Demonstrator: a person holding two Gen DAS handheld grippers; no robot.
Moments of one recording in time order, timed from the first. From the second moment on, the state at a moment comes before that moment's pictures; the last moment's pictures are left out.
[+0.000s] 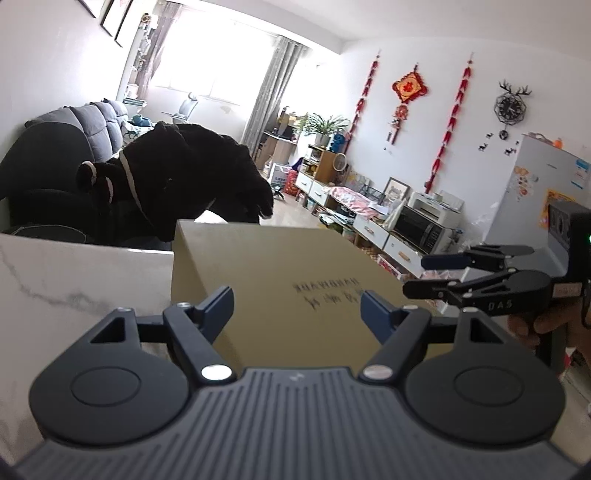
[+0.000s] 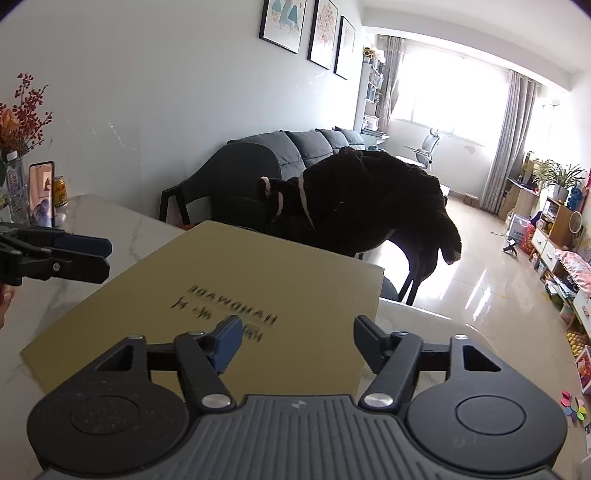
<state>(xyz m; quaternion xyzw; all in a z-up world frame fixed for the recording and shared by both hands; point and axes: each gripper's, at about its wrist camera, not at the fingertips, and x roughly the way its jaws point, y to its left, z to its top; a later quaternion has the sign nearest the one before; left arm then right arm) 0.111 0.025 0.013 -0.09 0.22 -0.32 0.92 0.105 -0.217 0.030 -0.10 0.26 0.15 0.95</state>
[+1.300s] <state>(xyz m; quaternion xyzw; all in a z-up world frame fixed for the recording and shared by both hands) 0.052 0.010 -0.043 -0.04 0.26 -0.30 0.92 -0.034 -0.266 -0.006 0.02 0.27 0.12 0.96</state>
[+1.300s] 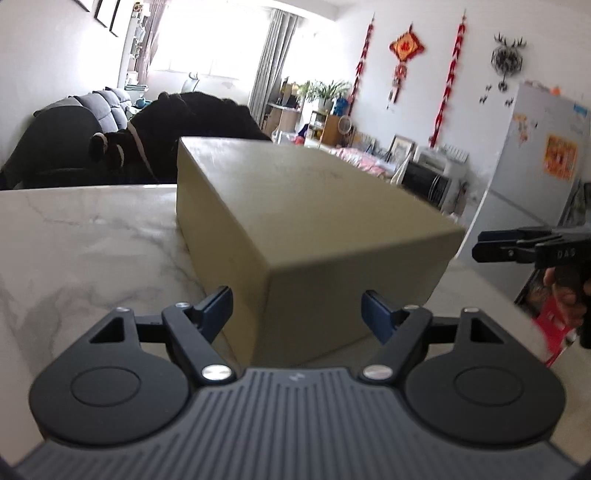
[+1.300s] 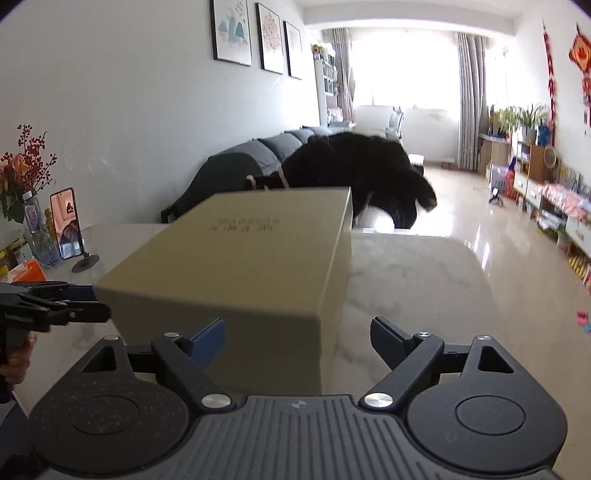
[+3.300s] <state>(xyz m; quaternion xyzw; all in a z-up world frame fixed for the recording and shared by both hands) 0.024 -0.022 -0.021 0.03 0.35 -0.18 0.92 -0.023 -0.247 -0.017 0.07 0.29 0.04 0.95</state>
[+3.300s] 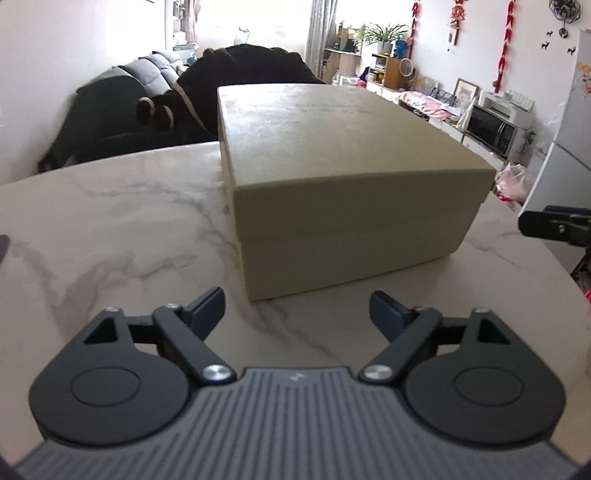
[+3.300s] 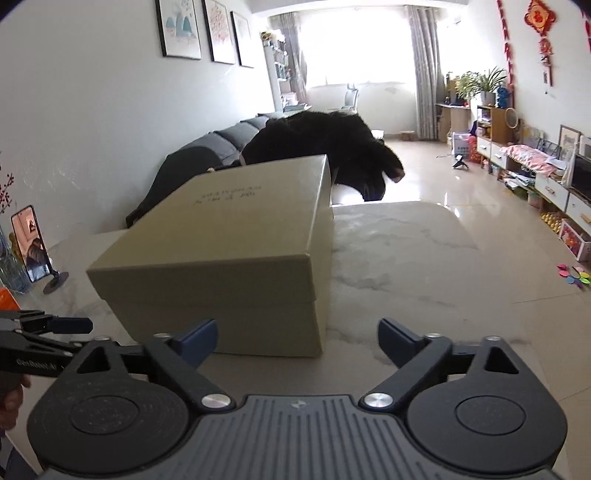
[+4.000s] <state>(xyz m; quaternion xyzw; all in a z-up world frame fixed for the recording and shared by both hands) -0.020 -0.023 0.004 0.04 0.35 -0.08 0.93 -0.103 -0.188 0.009 0.06 0.25 -0.07 0.96</state>
